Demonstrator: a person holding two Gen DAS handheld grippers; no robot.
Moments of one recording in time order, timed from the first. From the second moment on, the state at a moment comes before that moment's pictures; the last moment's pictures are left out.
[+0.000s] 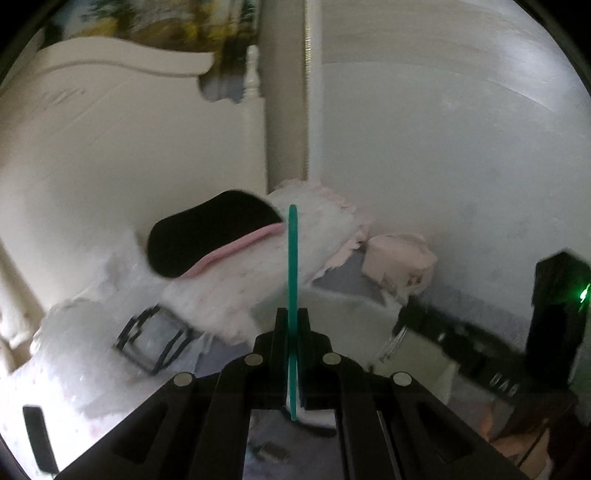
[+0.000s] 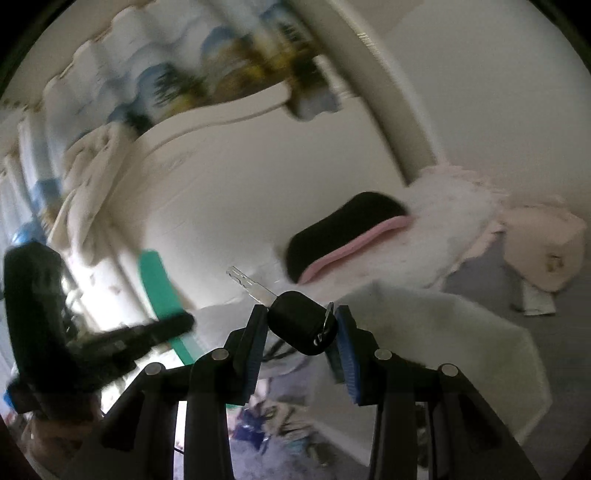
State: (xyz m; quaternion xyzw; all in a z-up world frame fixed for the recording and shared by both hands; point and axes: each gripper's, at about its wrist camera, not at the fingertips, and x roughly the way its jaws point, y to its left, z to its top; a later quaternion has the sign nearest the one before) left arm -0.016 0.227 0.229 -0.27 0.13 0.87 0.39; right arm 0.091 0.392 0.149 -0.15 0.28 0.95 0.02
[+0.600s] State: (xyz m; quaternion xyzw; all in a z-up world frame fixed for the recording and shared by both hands) left arm -0.016 0.312 0.163 -0.36 0.17 0.81 0.42; right arm 0.083 0.426 0.105 -0.20 0.32 0.92 0.06
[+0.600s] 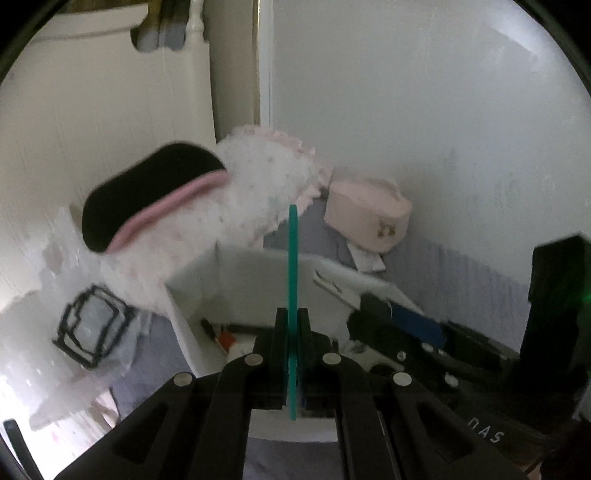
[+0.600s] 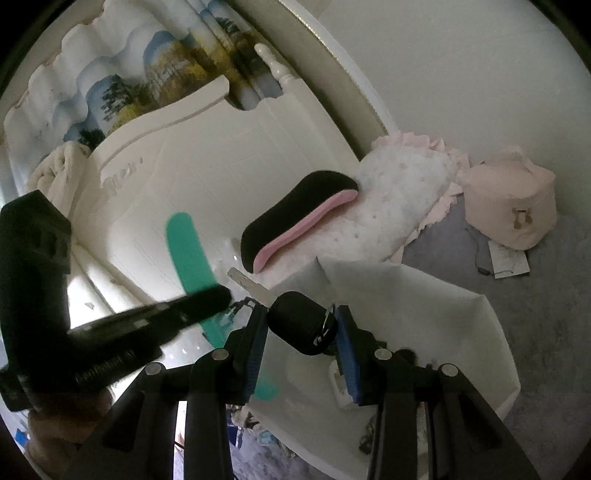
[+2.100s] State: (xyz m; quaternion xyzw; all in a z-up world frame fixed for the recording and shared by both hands) left arm -0.041 0.296 0.069 -0.46 0.18 0.77 0.40; right arm 0.034 0.411 0.044 -0.40 0.27 0.87 0.12
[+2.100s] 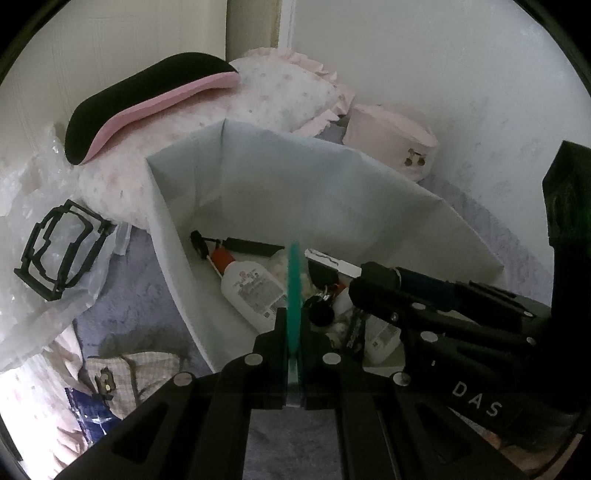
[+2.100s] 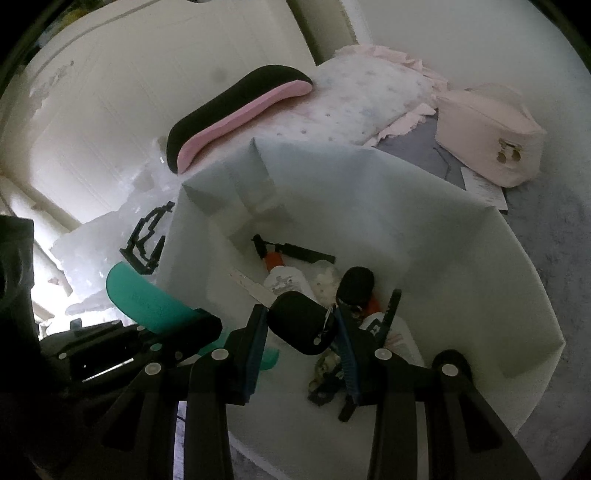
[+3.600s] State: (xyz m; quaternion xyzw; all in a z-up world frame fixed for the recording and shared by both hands) left arm -0.026 0.132 0.122 -0.40 0.09 0.85 0.33; right arm 0.010 0.271 0.110 -0.37 0.15 0.92 0.05
